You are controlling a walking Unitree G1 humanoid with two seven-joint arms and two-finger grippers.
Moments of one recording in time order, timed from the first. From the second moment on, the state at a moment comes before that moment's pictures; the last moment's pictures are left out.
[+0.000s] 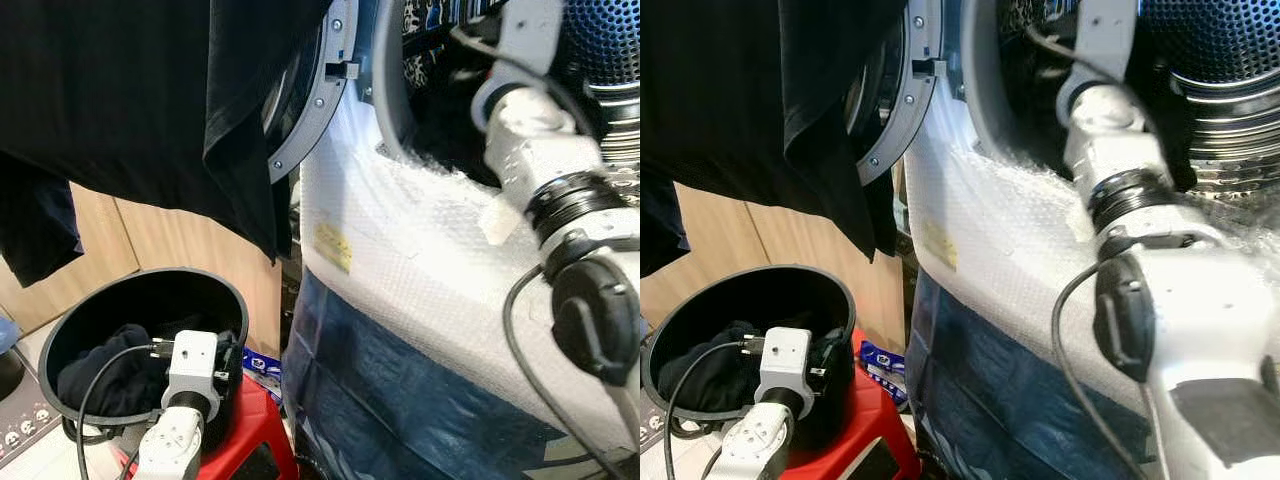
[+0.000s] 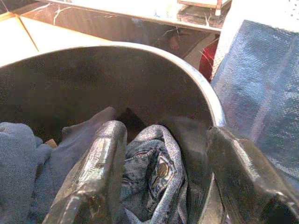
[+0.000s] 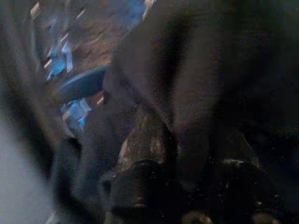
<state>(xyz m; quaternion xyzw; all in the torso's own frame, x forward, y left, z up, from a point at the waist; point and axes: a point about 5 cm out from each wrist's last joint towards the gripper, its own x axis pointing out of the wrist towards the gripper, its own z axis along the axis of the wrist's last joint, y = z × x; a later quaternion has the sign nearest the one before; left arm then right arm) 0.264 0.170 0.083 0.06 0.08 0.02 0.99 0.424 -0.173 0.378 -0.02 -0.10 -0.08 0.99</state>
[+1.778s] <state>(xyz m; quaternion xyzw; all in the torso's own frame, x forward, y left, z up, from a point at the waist) 0.269 0.158 0.086 0.07 0.08 -0.02 0.99 0.411 -0.229 0.400 -0.02 -0.11 -0.12 0.99</state>
